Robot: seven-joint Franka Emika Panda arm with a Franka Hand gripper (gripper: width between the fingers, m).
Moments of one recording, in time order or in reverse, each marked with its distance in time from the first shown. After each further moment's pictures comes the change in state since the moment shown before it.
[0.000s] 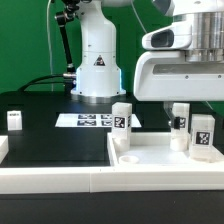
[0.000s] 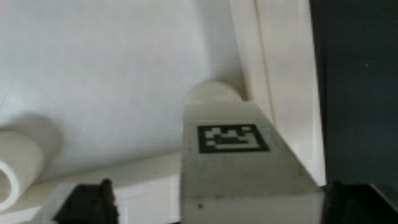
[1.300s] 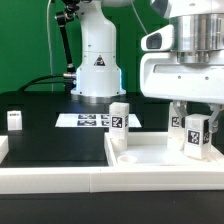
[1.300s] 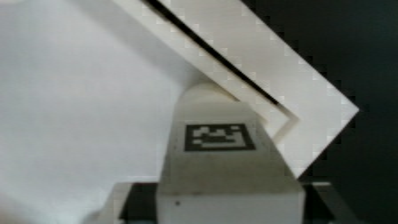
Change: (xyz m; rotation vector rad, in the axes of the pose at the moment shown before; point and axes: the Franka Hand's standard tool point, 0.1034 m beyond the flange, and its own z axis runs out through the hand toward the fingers) arm -0.003 0.003 0.002 0.052 0.008 0.842
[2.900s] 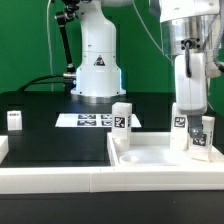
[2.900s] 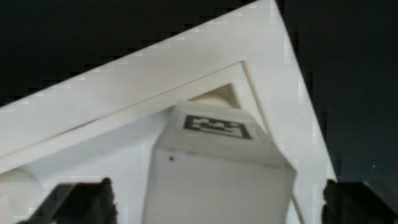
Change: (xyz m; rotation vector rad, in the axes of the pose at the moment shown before) arm 0.000 0.000 0.002 0.005 -0.051 0.843
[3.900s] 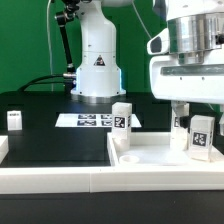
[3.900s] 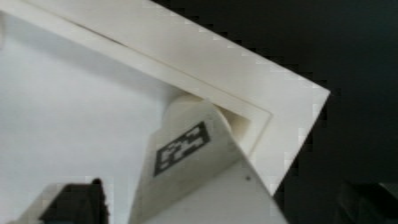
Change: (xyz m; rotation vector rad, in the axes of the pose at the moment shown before) arm -0.008 0.000 -0.002 -0.017 0.032 -0.996
